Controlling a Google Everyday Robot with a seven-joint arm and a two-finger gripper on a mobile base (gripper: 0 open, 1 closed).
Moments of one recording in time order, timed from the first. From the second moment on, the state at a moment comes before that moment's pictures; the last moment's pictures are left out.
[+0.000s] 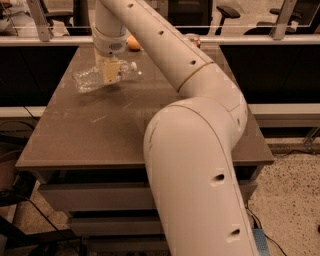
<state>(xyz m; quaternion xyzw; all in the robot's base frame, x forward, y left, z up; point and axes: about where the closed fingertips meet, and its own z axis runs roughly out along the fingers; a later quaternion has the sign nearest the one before) 0.720 0.154 0.867 -0.85 0.49 0.02 0.18</state>
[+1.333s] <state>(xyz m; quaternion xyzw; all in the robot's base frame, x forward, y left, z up) 0.687 0.186 0.875 -0.93 0.34 -0.05 0.11</state>
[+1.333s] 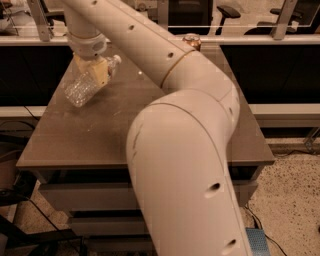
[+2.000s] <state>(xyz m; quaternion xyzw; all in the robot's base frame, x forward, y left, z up) 0.674 0.209 0.881 -0.97 0.18 -0.12 0.04</state>
